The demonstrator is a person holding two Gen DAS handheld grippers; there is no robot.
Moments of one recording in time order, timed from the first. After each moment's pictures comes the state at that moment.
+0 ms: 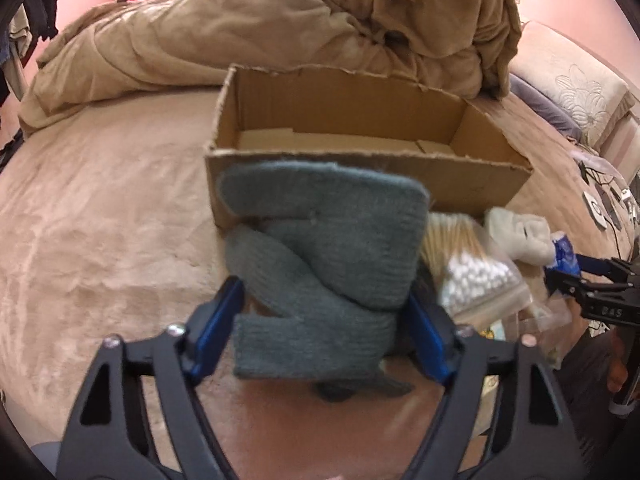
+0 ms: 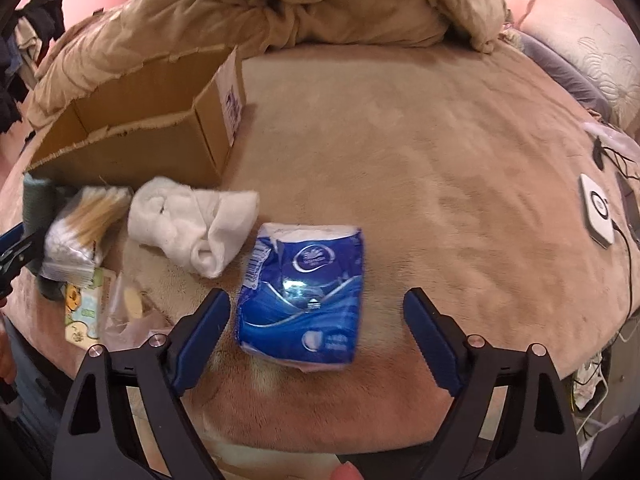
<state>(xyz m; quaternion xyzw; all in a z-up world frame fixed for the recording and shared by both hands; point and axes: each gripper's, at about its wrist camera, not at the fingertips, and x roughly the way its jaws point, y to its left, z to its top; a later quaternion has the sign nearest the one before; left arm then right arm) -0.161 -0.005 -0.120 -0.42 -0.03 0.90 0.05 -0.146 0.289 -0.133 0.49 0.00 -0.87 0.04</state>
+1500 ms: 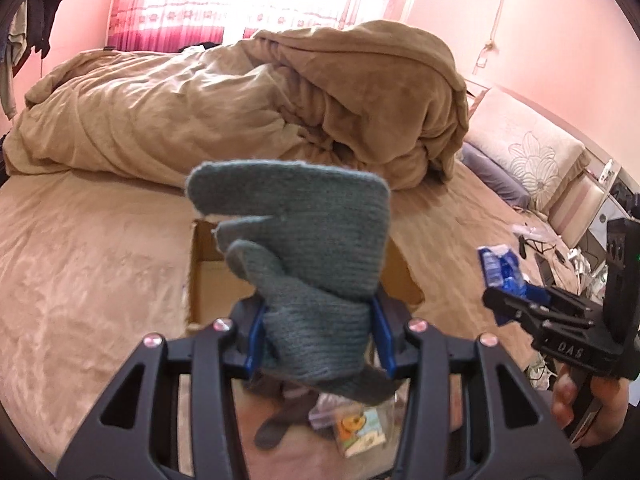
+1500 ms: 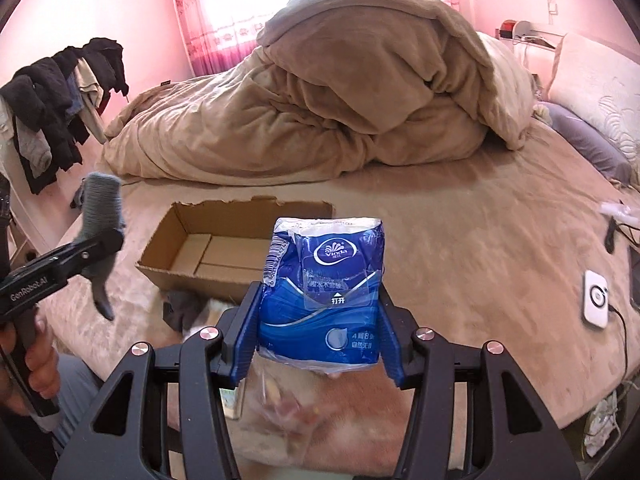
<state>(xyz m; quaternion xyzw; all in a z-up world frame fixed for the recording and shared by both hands) -0.169 0.009 0.011 -0.34 -0.09 0.93 0.12 -0.143 0.259 -0.005 0.36 -0.04 -0.92 0.13</state>
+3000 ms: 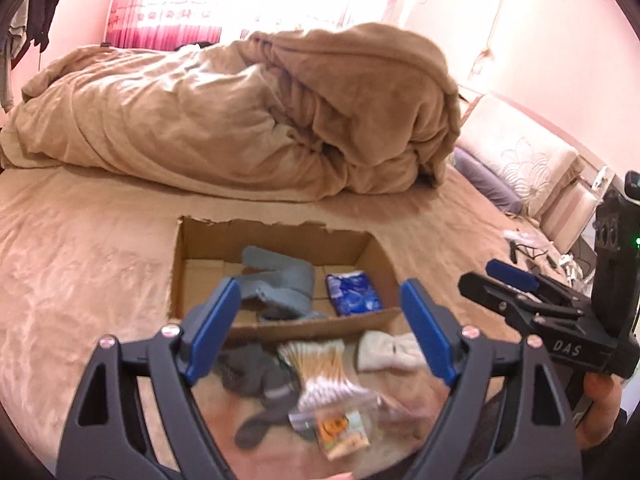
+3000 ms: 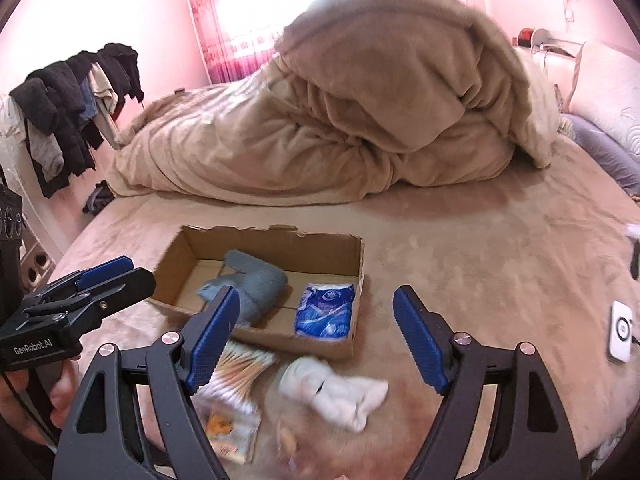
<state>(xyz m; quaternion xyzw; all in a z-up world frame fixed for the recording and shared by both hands) -0.156 0.018 0.011 -0.33 -0.11 0.93 0.13 -0.157 0.246 0.003 0.33 -0.04 -0.93 0.15</state>
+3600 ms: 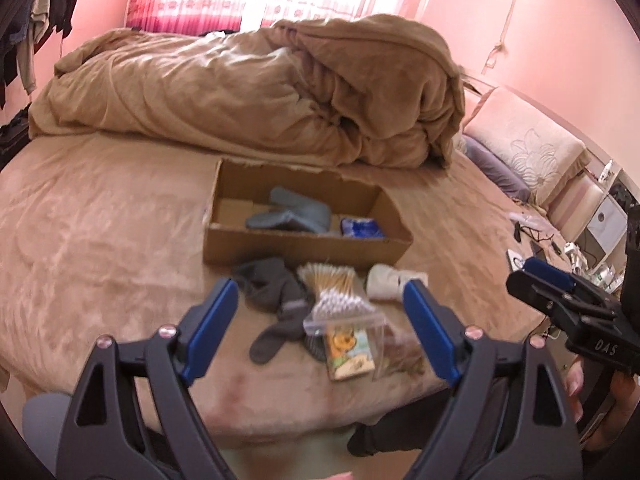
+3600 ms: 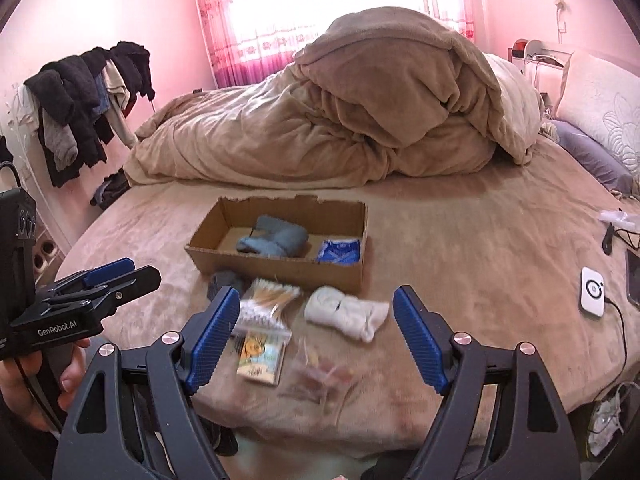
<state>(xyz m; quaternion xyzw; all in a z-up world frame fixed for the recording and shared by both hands) -0.073 0.006 -0.009 -0.36 -0.11 0.92 0.10 -0.063 0.245 0.007 0.34 -0.03 -0.93 0.15</state>
